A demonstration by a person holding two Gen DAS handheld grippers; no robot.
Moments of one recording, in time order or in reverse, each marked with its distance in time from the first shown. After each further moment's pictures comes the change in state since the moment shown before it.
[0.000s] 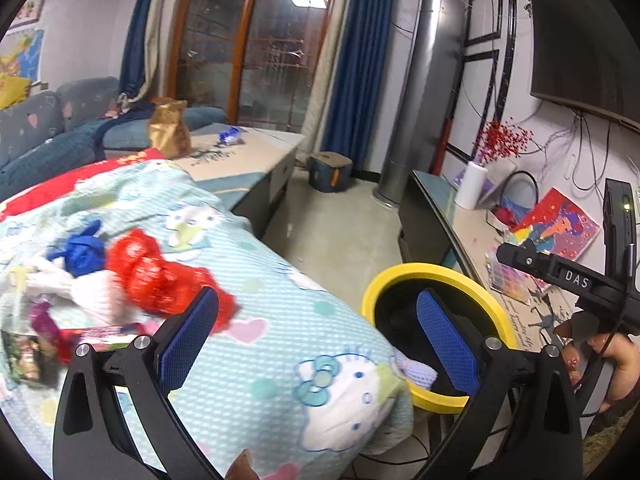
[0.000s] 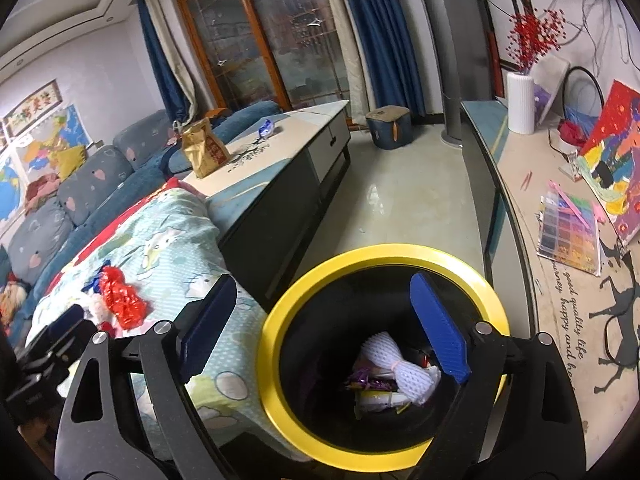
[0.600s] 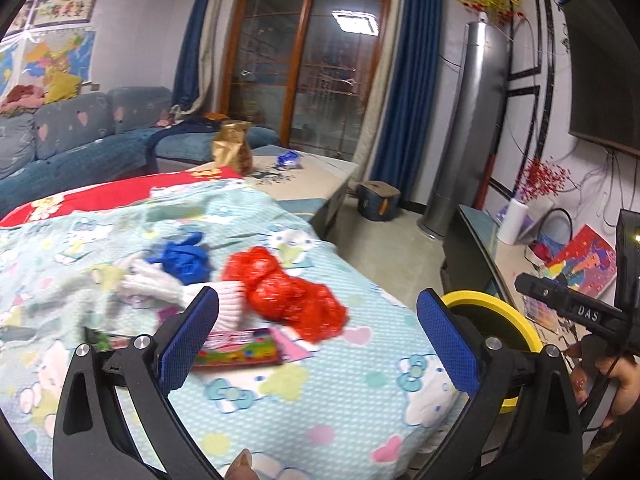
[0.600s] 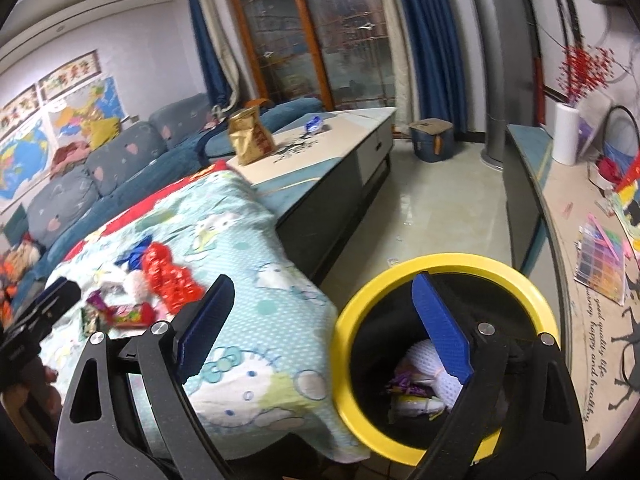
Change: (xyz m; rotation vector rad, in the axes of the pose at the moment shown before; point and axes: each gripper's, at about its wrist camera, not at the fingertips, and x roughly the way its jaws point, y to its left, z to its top) left arm -0.067 0.078 0.003 -0.088 -0.099 0.154; right arm -0.001 0.080 -0.011 -0.136 0.002 0.097
